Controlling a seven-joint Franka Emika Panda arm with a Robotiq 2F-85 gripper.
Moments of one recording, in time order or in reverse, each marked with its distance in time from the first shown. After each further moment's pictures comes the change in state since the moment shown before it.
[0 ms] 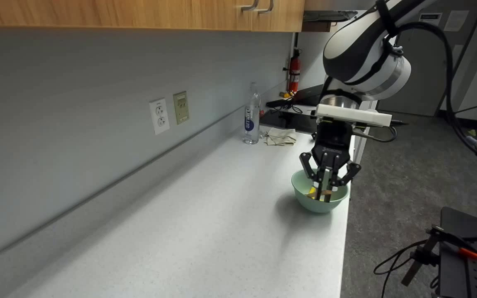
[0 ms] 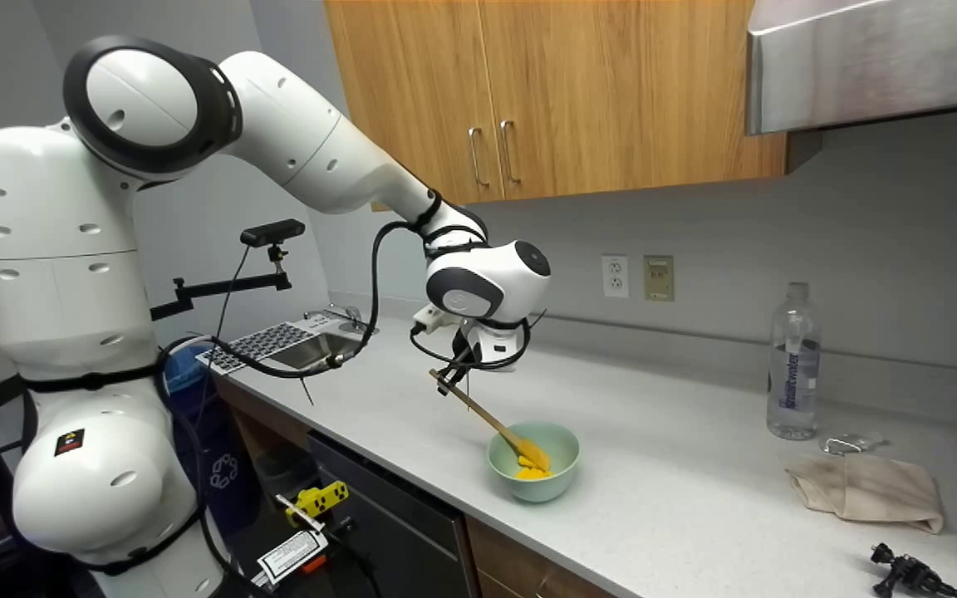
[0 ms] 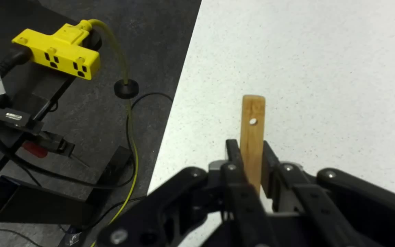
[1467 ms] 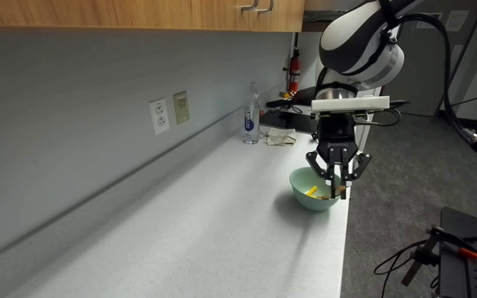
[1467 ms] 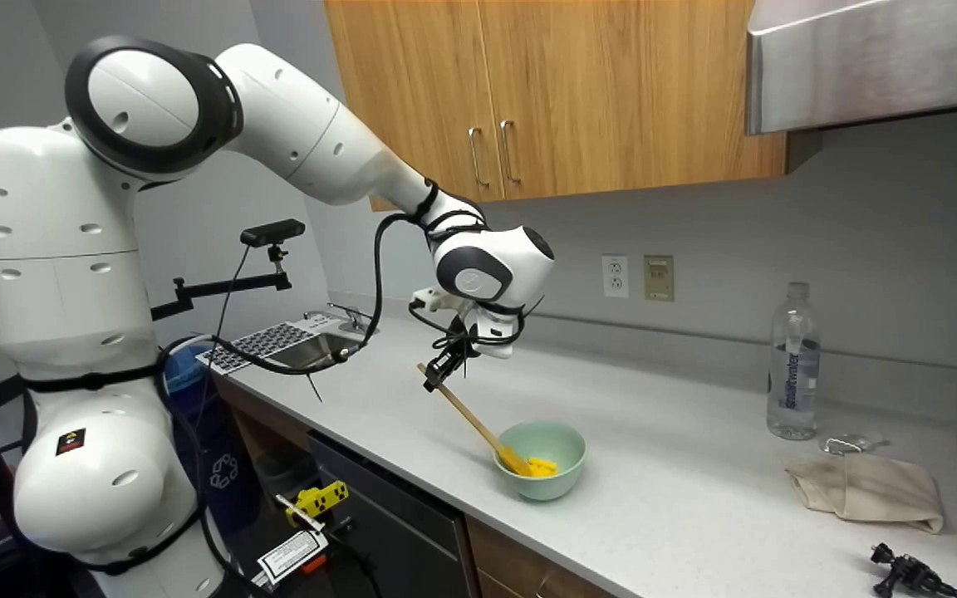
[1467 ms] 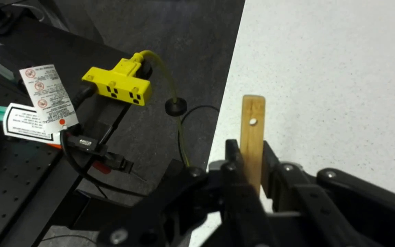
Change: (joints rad) arm 0.009 0.005 -0.009 0.073 -0.138 -0.185 0.209
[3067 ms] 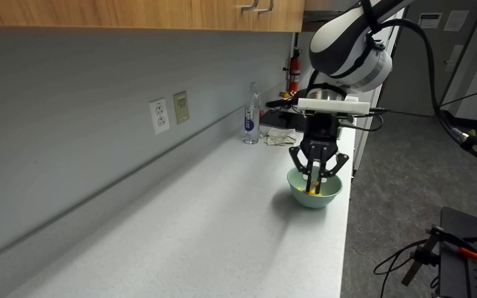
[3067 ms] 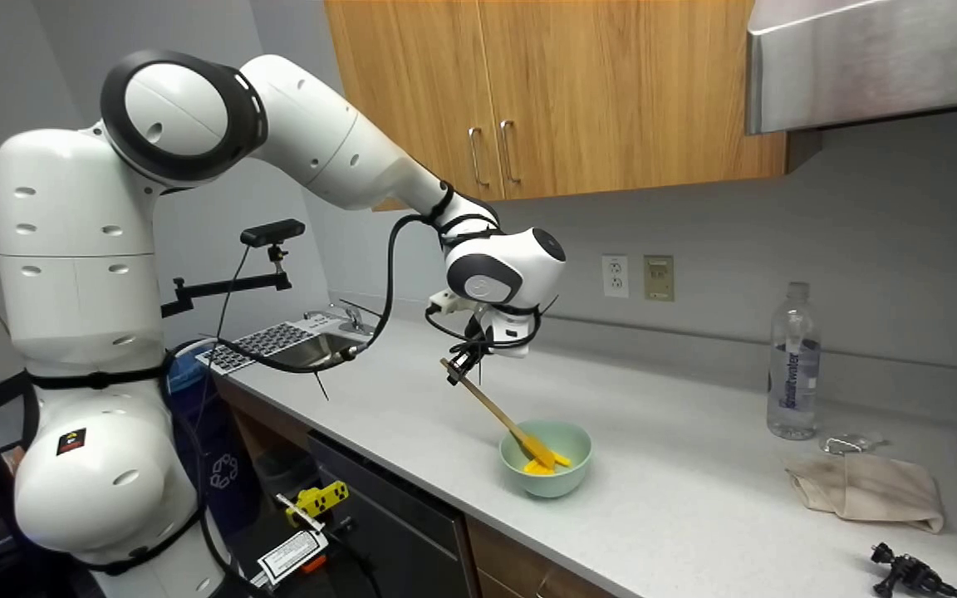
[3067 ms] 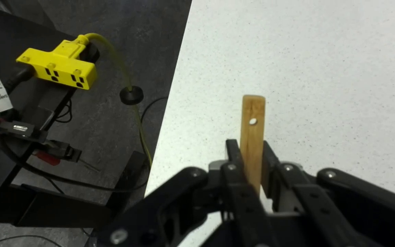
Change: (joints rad) arm 0.004 0.063 -0.004 0.059 0.079 0.108 -0.051
